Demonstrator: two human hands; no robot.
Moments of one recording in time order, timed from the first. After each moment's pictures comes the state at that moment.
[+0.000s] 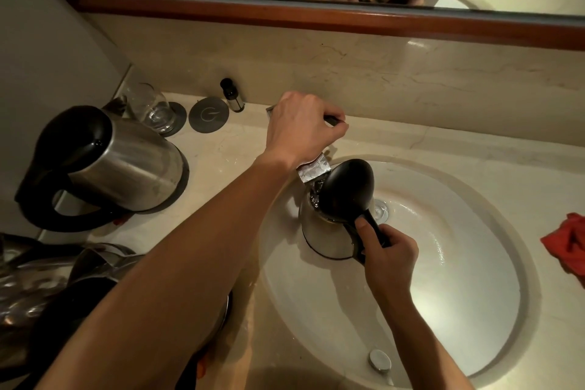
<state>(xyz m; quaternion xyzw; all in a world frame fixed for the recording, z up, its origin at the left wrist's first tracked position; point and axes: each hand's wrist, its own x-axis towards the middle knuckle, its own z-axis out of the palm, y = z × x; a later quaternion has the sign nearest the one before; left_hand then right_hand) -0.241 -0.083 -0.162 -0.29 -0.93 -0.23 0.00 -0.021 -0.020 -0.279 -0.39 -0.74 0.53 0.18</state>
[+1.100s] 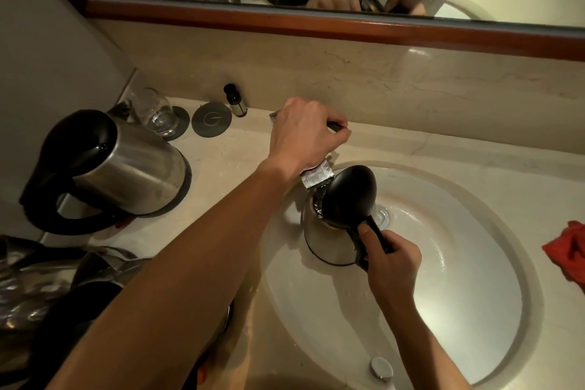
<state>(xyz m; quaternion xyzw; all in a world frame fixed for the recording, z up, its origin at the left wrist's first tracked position) -0.240 -0.084 -0.161 -0.29 -0.92 -0.25 0.00 -0.020 -0.018 -0.276 -0.37 -0.74 0.52 0.19</state>
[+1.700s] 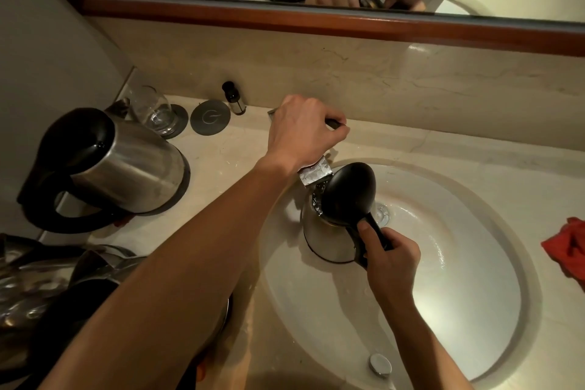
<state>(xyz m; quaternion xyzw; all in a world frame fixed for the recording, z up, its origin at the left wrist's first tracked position) -0.240 -0.084 -0.162 -0.29 -0.93 -0.24 0.00 -0.020 -0.017 -0.279 -0.38 -0.75 0.51 0.19</state>
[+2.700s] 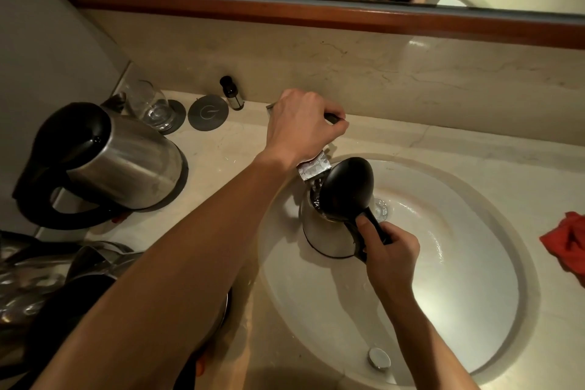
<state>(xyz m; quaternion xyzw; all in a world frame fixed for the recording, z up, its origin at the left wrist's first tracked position) -0.242 -0.082 -0.165 -0.29 -0.93 -0.23 -0.01 -0.021 -0.015 -0.278 -0.37 -0.75 0.52 0.18</state>
